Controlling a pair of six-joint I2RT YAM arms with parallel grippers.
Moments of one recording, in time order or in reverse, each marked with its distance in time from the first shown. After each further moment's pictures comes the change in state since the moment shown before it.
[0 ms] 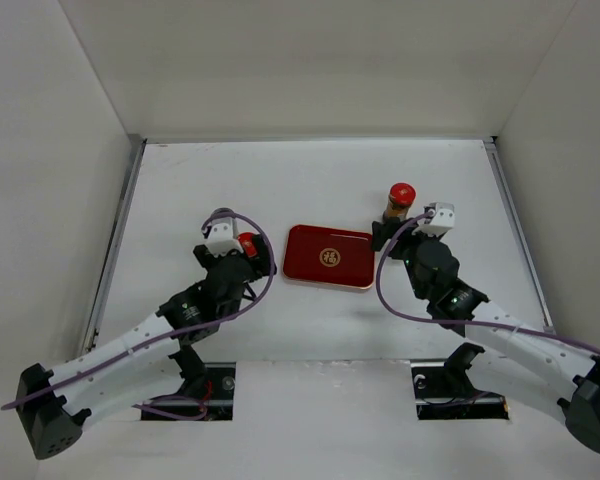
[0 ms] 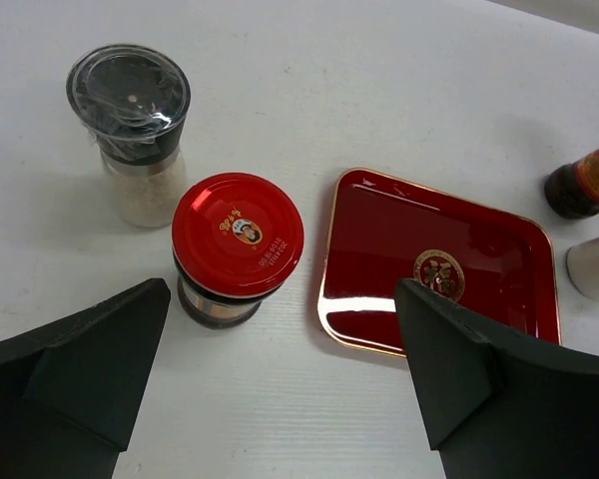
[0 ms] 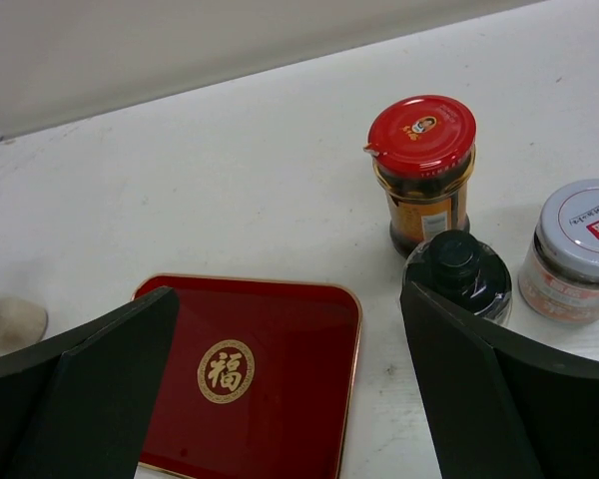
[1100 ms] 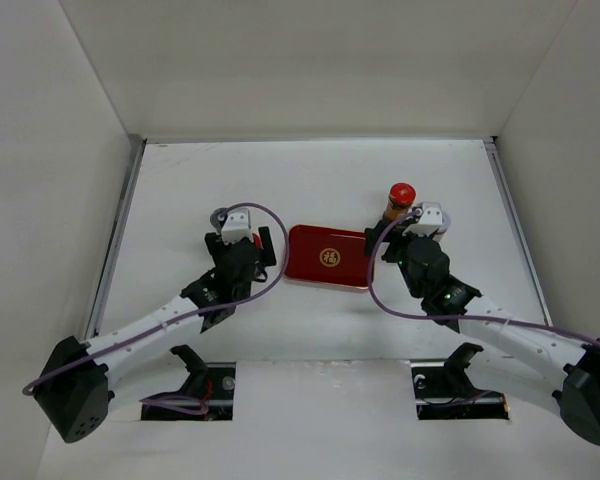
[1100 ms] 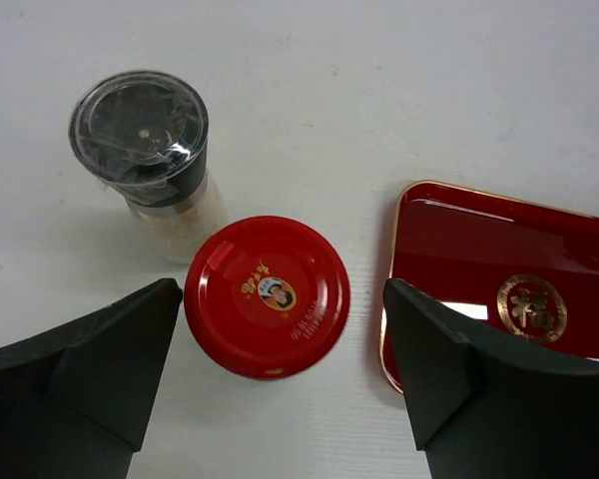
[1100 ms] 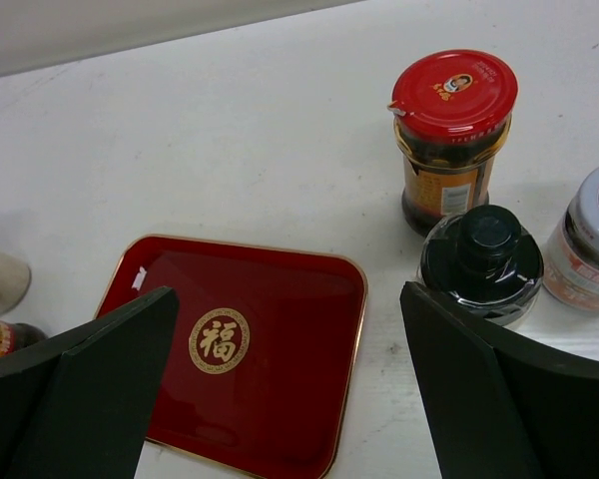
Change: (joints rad) left arm 0.108 0.193 -0.037 0.233 0.040 0.192; right arm 0.001 0.066 0.008 -0.023 -0.059 -0.005
